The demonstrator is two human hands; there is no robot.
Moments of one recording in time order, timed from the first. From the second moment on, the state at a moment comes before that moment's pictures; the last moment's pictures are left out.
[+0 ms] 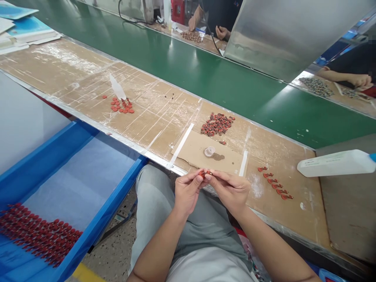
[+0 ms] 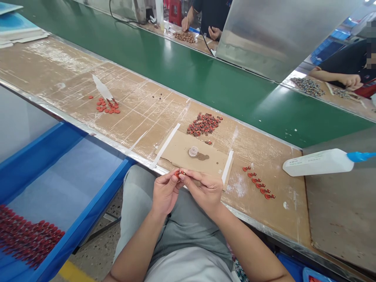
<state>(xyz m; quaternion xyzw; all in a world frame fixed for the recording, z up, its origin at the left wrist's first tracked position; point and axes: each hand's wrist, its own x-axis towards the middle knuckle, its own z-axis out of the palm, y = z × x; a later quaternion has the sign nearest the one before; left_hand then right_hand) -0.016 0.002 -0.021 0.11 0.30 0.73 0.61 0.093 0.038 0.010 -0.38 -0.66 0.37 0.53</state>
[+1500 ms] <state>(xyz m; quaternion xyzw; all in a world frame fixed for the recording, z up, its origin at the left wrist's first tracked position) 0.003 -0.011 -0.015 0.19 0.44 0.72 0.50 0.116 0.045 0.020 -0.33 -0.71 0.29 0.55</state>
